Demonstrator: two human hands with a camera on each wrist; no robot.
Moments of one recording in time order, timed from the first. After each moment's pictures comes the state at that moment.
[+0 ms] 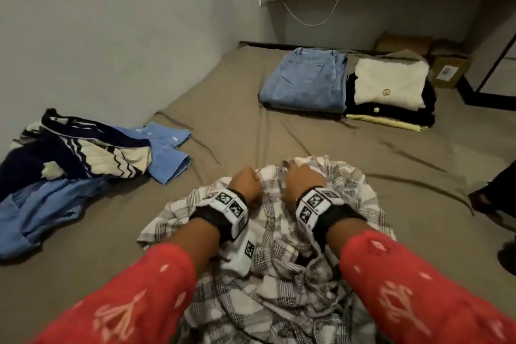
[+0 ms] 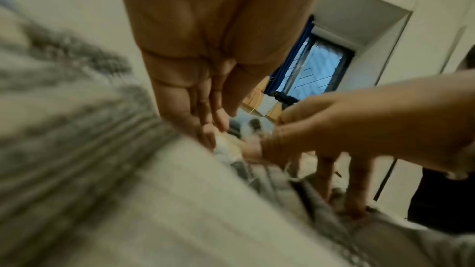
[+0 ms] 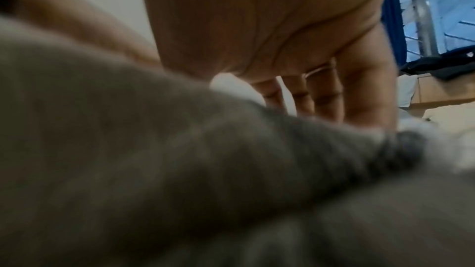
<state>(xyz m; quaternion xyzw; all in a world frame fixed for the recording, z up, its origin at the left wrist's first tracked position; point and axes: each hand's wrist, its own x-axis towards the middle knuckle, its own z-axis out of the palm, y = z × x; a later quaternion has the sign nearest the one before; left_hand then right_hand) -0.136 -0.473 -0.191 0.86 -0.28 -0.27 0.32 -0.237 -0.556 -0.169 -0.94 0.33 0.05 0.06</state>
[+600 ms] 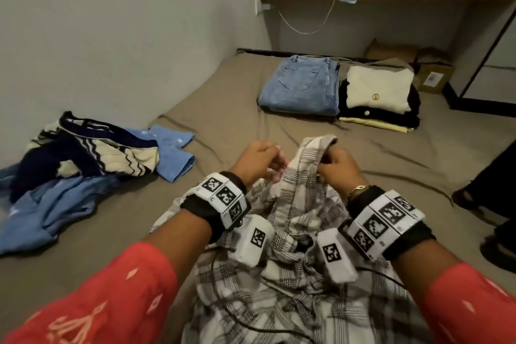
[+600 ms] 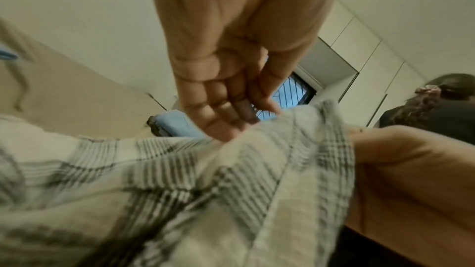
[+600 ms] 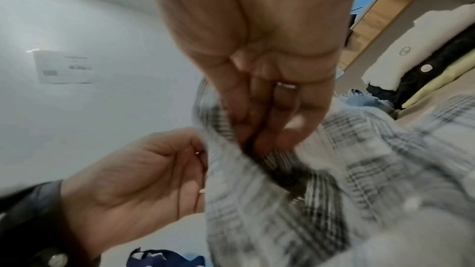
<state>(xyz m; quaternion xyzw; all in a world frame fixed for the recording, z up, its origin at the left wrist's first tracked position) -0.177 -0.449 -0.103 0.67 -0.35 -0.36 0.55 -0.304 -0.547 -0.109 -0.75 0.33 -0.21 0.53</state>
